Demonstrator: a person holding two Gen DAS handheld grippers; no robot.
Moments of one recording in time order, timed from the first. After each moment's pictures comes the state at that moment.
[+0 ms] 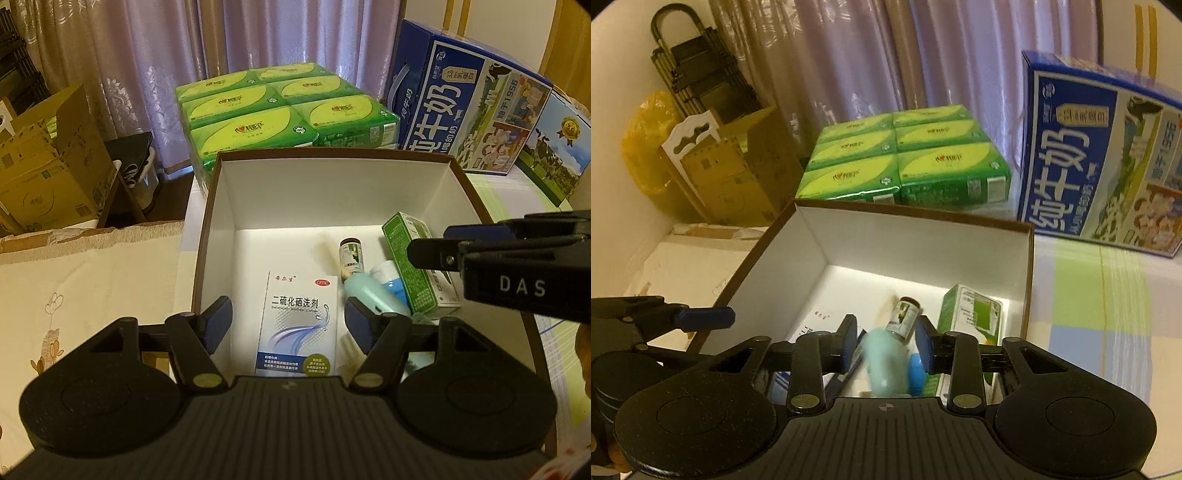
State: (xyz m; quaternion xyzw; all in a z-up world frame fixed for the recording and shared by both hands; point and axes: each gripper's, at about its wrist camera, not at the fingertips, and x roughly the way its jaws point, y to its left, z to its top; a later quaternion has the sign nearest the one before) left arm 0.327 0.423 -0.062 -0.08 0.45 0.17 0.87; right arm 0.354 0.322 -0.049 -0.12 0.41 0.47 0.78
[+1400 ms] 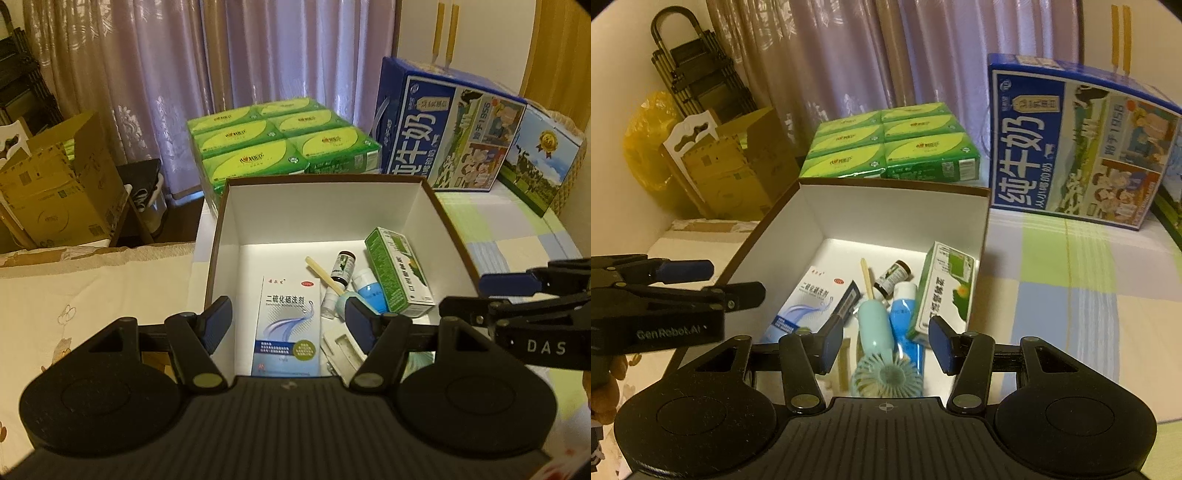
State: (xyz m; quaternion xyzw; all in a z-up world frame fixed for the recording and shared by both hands) left arm 0.283 0.390 -0.026 -0.07 0.40 0.18 0.89; right arm 0.315 0.252 -0.032 -0.11 0.41 0.46 0.78
